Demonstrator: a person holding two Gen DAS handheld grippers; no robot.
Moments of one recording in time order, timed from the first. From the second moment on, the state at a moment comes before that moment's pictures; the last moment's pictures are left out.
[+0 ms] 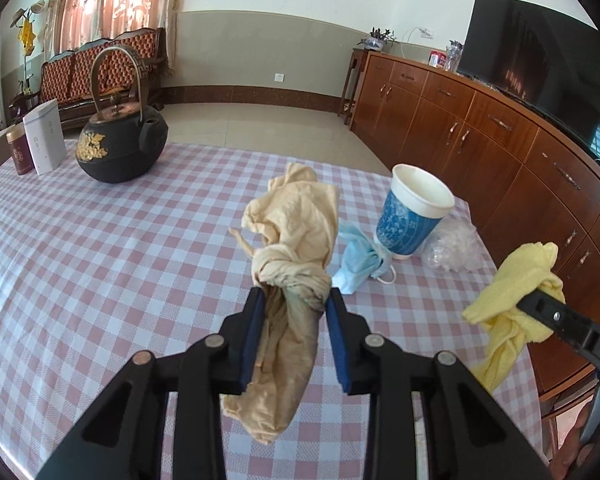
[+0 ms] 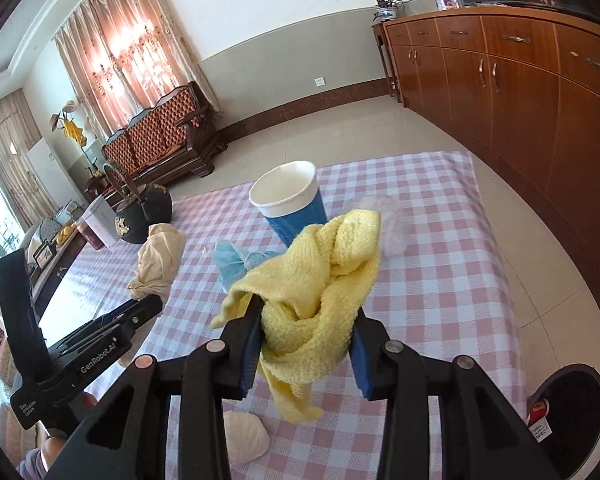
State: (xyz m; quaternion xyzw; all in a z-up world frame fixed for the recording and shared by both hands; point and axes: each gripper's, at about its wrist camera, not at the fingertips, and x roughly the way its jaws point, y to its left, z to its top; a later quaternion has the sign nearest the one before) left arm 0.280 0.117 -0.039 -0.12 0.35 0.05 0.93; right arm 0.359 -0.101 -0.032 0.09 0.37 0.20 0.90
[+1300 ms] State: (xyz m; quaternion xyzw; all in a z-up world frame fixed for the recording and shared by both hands) left arm 0.198 -0.117 -0.023 -0.06 0.37 -0.17 0.91; right arm 0.197 -0.344 -0.053 0.16 0.36 0.03 0.92
